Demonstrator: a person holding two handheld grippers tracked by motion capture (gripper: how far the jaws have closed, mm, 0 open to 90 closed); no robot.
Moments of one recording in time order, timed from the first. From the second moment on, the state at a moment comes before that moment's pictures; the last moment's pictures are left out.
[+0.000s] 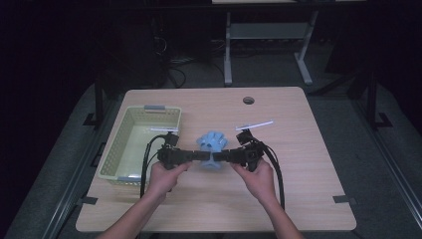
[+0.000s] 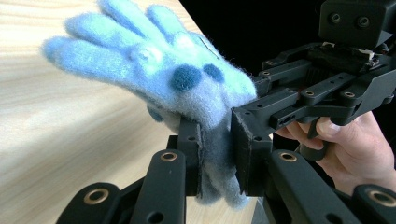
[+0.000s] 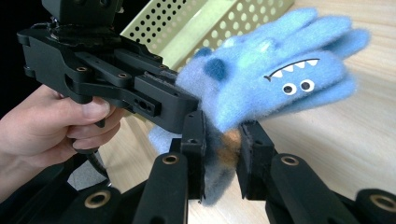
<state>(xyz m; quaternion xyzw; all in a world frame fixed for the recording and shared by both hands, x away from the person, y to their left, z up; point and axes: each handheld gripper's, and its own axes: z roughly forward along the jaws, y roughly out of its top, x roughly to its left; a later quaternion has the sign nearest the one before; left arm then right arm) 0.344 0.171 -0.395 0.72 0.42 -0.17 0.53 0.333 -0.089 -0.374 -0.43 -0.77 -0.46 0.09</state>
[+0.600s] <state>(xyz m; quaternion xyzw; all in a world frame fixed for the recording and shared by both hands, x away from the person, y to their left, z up) 0.347 0.208 -0.386 0.71 0.43 -0.16 0.54 0.348 -0.055 -0.364 -0.41 -0.78 -0.47 0.10</state>
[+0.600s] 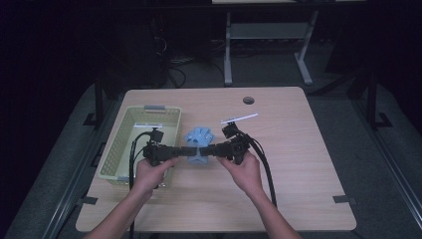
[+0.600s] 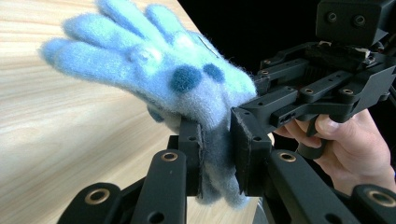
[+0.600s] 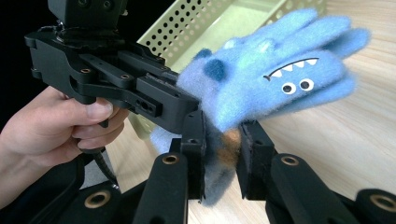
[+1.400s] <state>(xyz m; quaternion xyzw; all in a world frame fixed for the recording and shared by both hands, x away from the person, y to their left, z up) 0.344 0.248 -0.375 0.70 0.44 -0.14 0.55 0.357 -0.015 -0.354 -0.39 -0.78 -0.48 0.12</state>
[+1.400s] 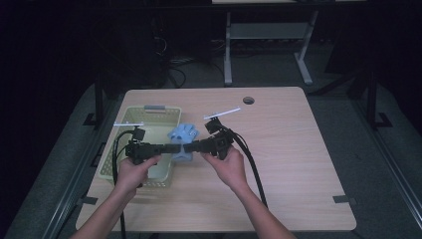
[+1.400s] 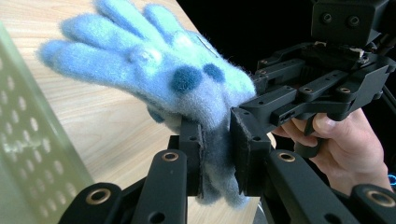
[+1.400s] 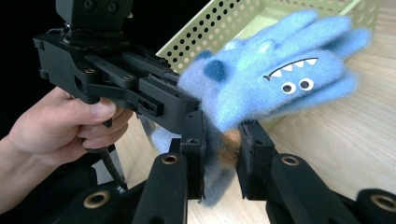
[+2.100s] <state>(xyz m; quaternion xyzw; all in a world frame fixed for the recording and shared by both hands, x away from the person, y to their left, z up) 0.339 0.280 -0.375 0.69 0.45 -0.14 0.55 0.362 0.013 -0.354 -0.37 -0.79 -0.48 0.13</state>
